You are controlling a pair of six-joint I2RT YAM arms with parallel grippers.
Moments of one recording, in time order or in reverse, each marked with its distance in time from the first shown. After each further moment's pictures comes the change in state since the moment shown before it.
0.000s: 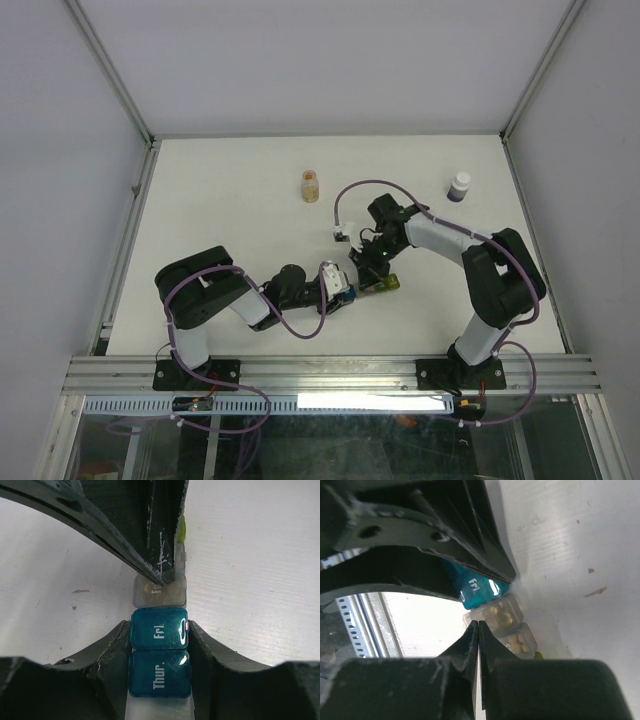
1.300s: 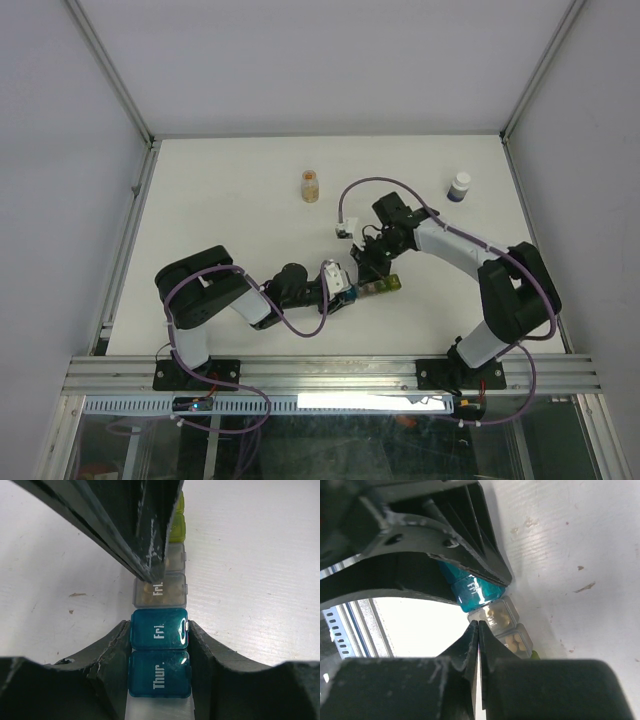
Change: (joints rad) left arm 0.001 0.000 0.017 -0.025 0.015 -0.002; right arm 0.018 -0.094 -0.055 0.075 0.039 0.036
